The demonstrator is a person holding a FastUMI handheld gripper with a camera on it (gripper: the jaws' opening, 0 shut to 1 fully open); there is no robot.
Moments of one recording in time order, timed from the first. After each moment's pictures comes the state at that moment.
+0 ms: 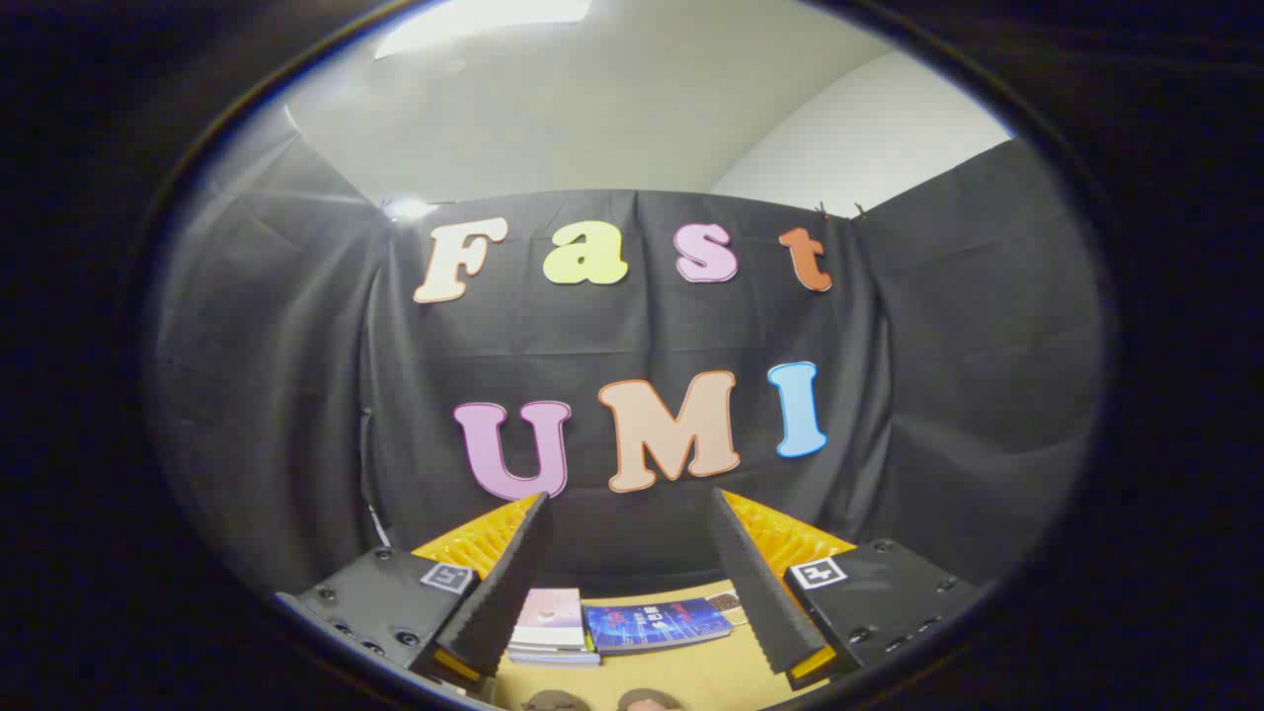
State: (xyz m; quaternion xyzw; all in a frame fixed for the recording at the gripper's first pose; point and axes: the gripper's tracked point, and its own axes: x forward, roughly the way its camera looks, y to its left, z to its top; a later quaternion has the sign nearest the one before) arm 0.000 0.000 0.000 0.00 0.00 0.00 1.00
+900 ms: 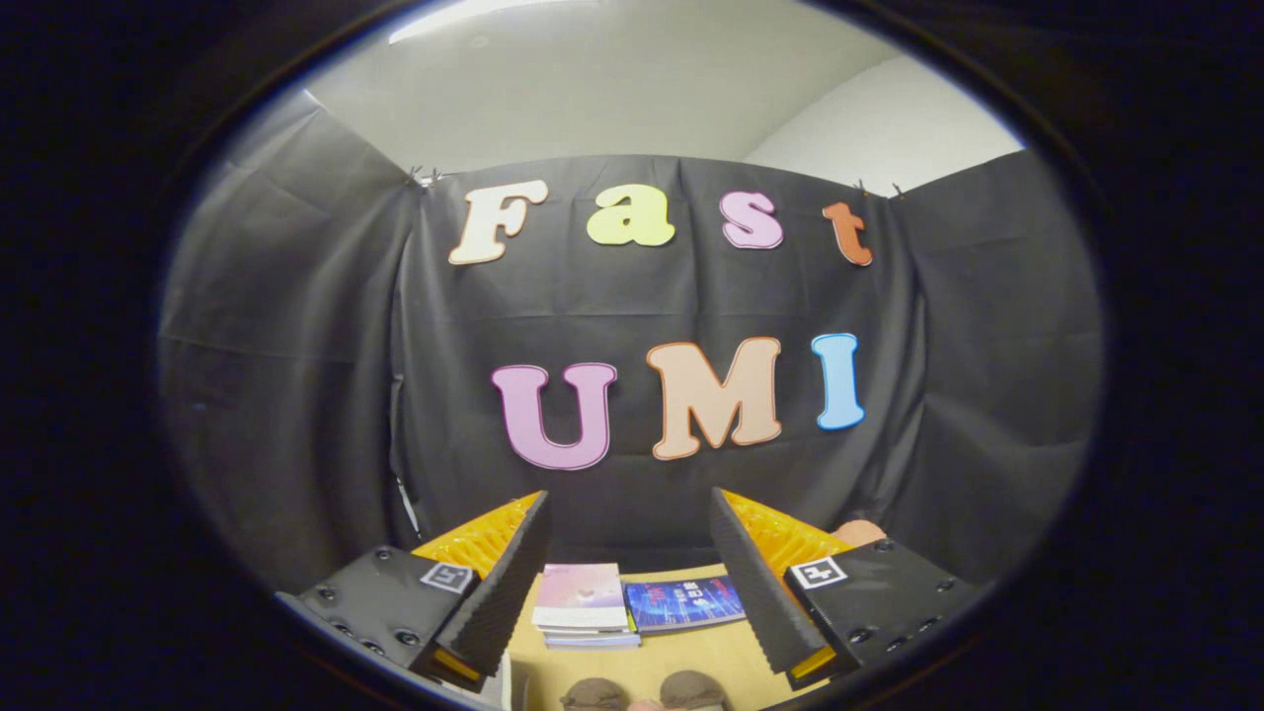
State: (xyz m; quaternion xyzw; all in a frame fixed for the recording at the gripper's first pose) arm -0.002 0.068 -0.031 -0.01 0.05 0.03 1.00
